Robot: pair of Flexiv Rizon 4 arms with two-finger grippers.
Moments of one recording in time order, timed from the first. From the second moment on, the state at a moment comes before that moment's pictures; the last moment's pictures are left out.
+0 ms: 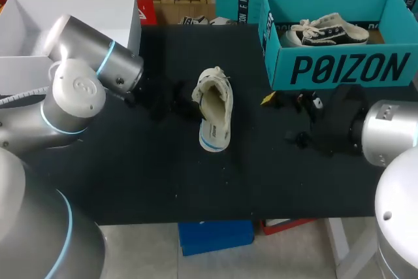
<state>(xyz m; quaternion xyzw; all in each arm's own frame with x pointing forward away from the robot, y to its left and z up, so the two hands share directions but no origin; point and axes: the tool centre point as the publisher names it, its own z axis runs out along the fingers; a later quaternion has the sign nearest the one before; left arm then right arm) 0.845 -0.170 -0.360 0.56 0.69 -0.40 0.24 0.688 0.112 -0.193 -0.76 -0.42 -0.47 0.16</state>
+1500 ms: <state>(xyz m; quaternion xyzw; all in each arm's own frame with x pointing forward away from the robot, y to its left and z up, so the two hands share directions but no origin) 0.823 -0.173 -0.349 0.55 0.68 -0.43 0.24 0.688 0.112 -0.193 -0.76 -0.42 -0.47 0.16</state>
